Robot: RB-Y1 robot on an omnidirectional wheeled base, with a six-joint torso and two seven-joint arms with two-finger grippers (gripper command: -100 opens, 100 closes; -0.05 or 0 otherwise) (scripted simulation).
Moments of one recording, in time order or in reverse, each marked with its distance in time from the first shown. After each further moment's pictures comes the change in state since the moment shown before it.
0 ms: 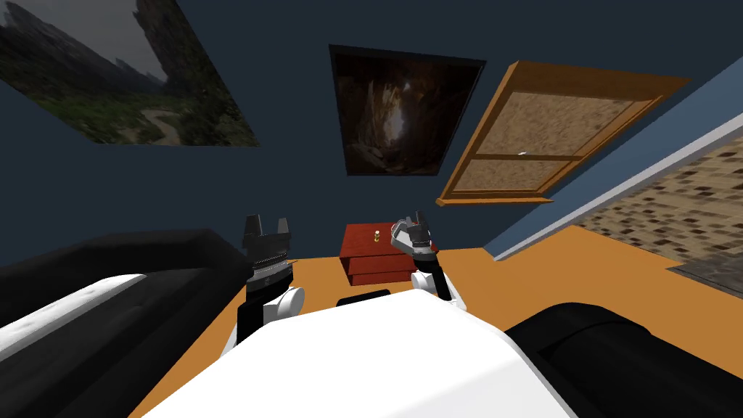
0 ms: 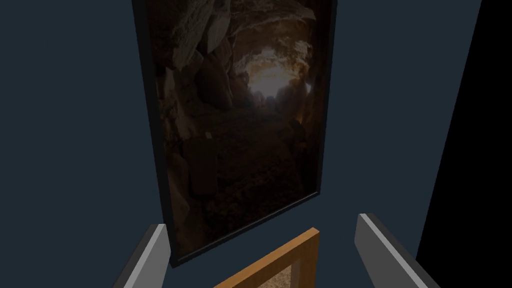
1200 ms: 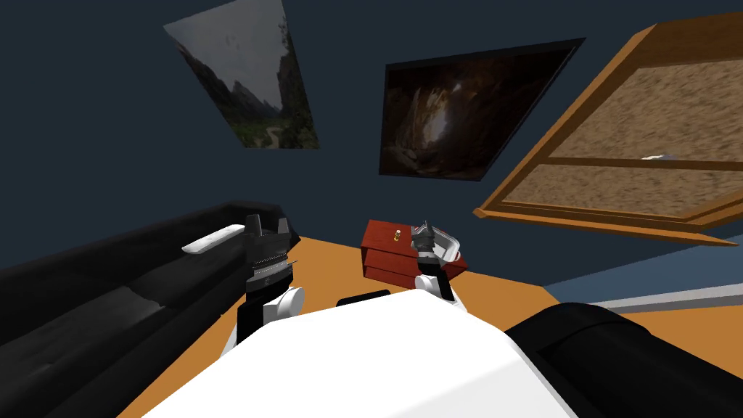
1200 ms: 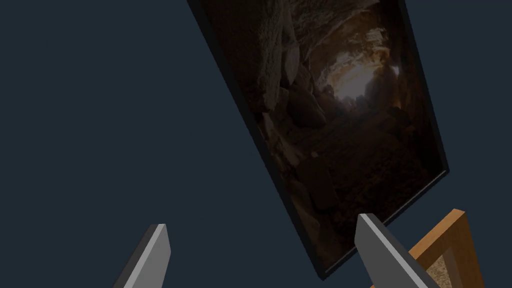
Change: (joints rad) left arm 0.000 0.000 0.000 0.000 0.000 0.000 0.000; right arm 0.002 -0.032 -0.045 0.185 -0.304 -0.007 -0.126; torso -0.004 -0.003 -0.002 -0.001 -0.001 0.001
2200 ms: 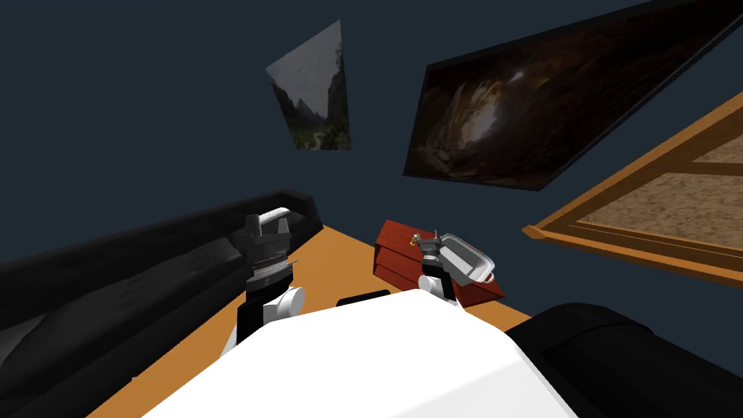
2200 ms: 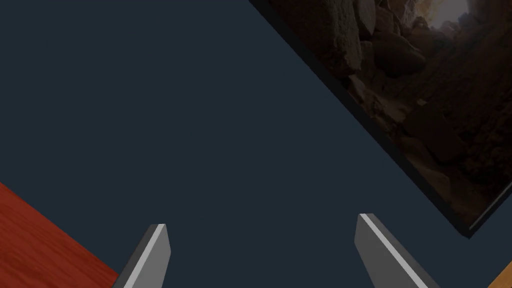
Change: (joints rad) left arm 0.000 0.000 0.000 0.000 0.000 0.000 0.000; right arm -0.037 -0.004 -0.063 0.179 -0.274 -0.005 -0.144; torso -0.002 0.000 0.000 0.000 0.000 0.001
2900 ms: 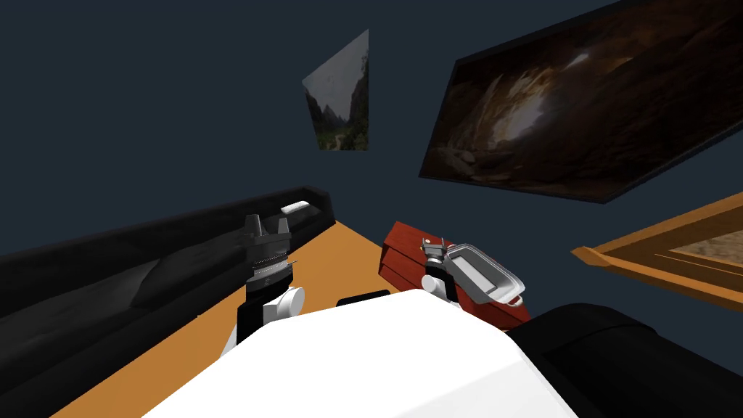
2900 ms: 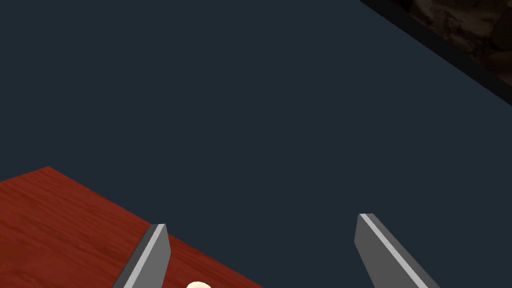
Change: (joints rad) left arm 0.000 0.000 0.000 0.000 0.000 0.000 0.000; right arm -0.038 -0.006 -0.054 0.137 -0.199 0.003 -0.124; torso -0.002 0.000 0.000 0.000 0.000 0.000
